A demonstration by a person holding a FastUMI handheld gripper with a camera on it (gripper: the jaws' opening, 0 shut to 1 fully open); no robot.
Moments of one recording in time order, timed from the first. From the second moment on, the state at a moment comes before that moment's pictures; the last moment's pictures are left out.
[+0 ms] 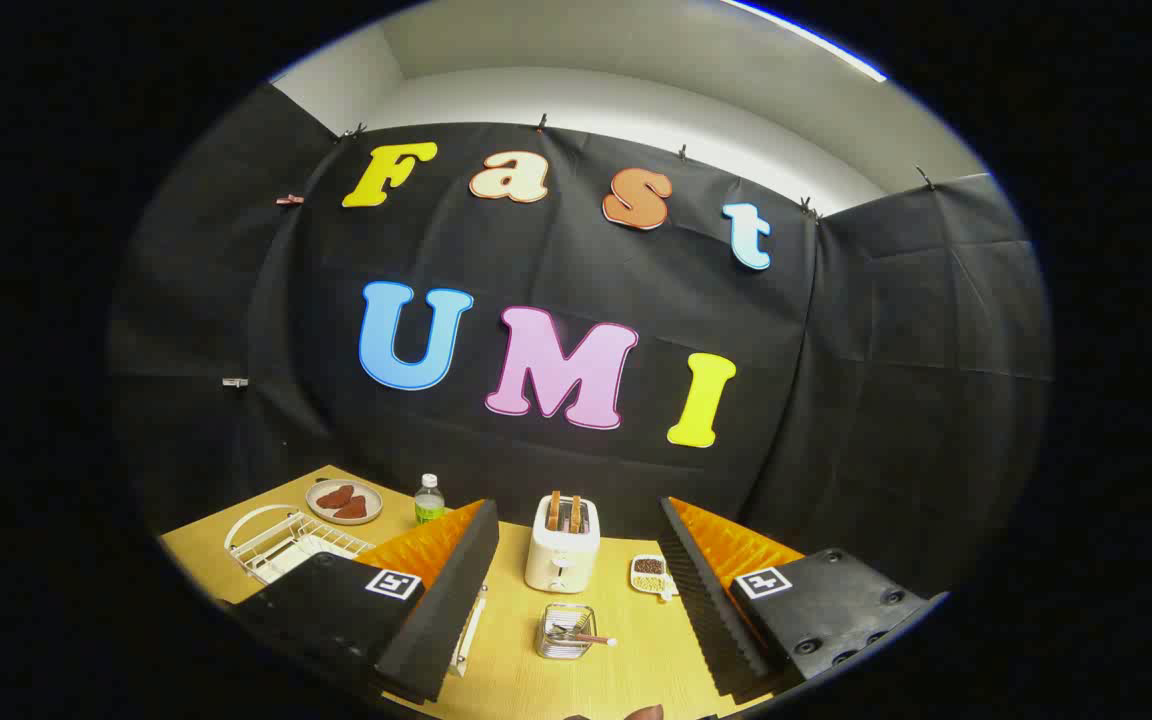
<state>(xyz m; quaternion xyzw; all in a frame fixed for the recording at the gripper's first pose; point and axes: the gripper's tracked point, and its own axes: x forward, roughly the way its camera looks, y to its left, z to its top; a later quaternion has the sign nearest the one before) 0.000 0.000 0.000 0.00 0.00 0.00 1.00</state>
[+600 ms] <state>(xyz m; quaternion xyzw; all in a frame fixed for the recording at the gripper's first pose) 0.009 -0.001 -0.010 0.00 0.02 0.00 1.00</state>
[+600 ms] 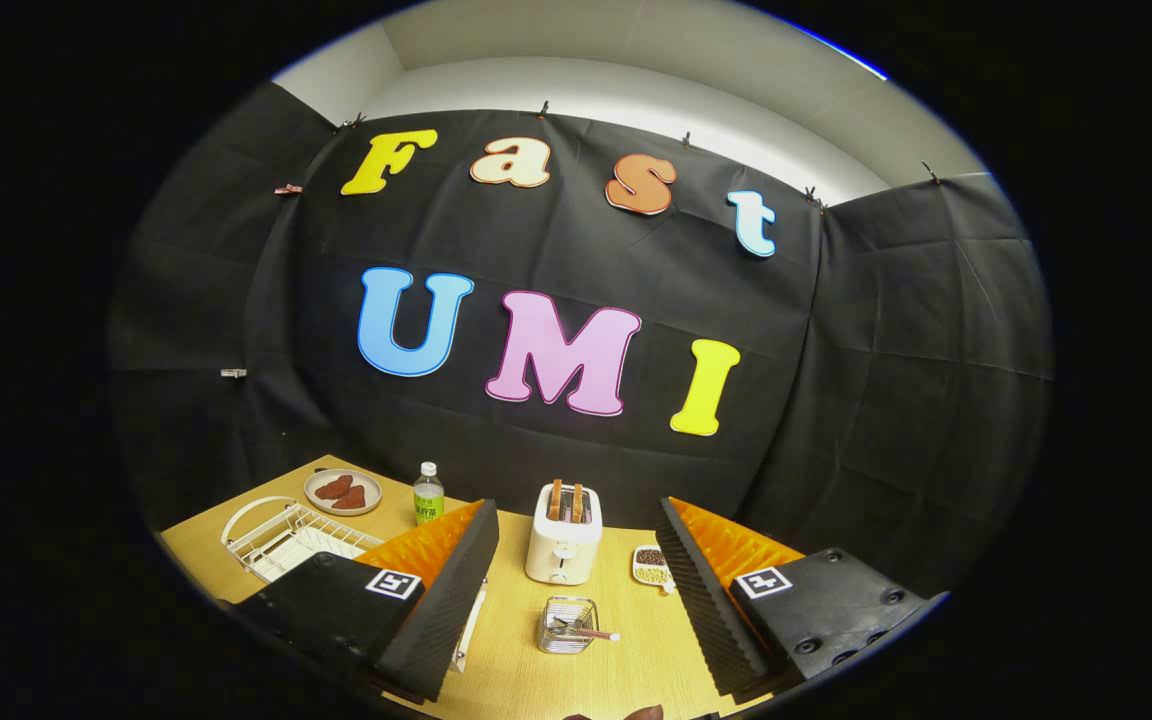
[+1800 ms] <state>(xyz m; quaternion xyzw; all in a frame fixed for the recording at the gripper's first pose) 0.106 0.133 -0.178 0.07 0.30 0.08 0.95</state>
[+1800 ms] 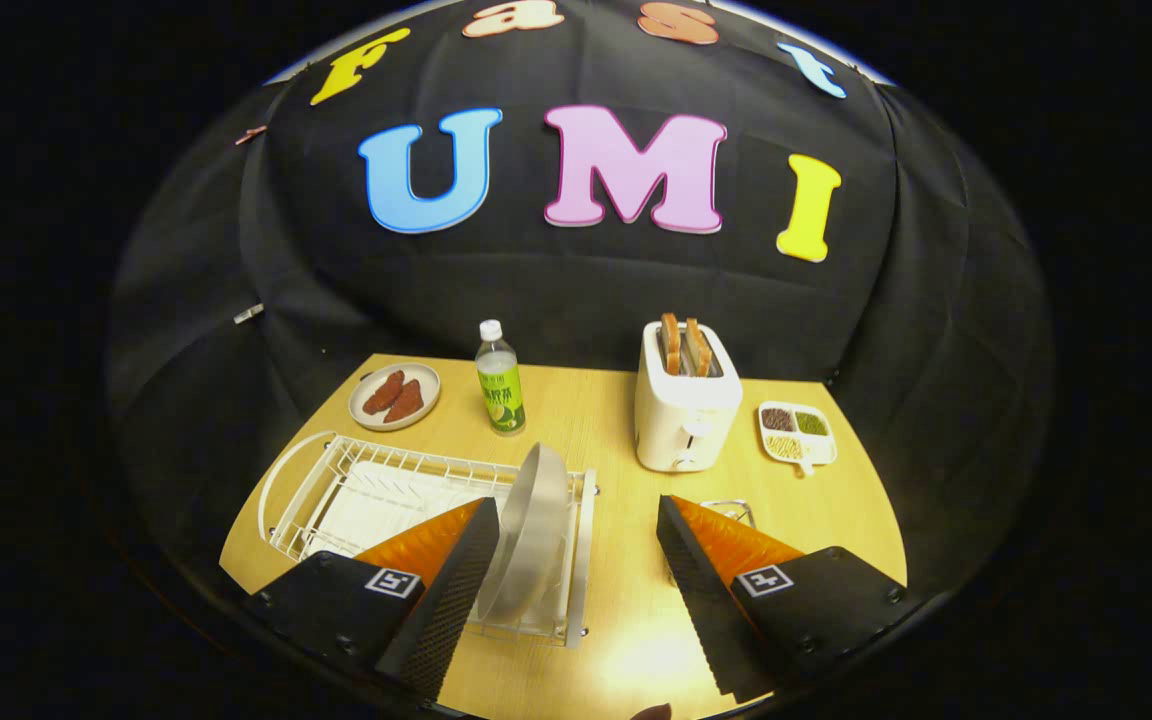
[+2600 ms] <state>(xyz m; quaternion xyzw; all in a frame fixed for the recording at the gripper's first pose) 0.141 0.161 -0.255 0.04 0.39 0.01 0.92</state>
